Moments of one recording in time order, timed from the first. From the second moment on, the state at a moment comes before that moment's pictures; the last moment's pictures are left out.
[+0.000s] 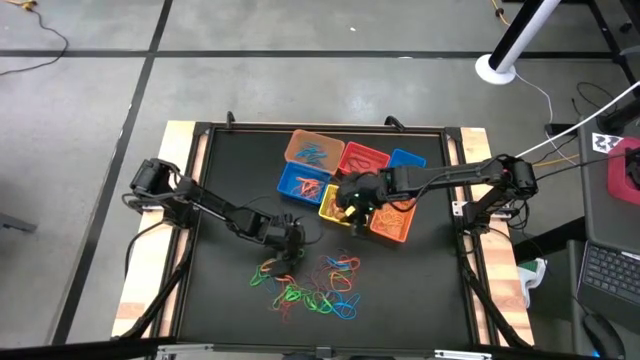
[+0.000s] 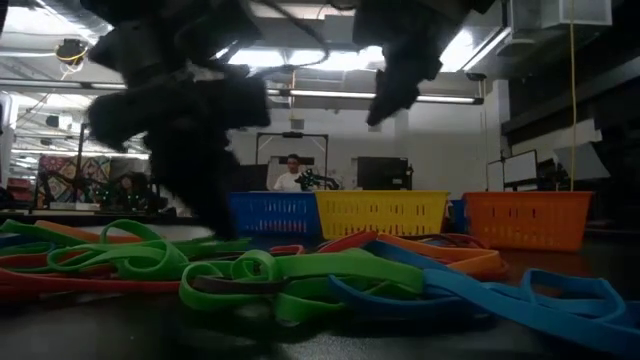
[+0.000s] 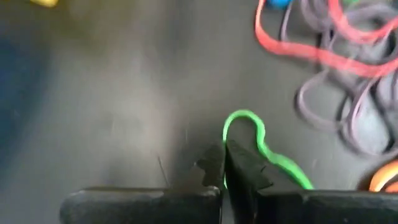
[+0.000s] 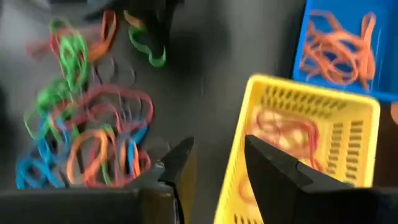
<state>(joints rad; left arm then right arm) -0.24 1.72 0.85 -0.18 -0.11 -0.31 0.00 1.62 1.28 -0.62 -0.12 0.09</state>
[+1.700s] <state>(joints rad) -0.14 1.70 1.13 -0.03 -0.44 0.21 0.00 1.62 1.28 -0.59 0.00 0.13</state>
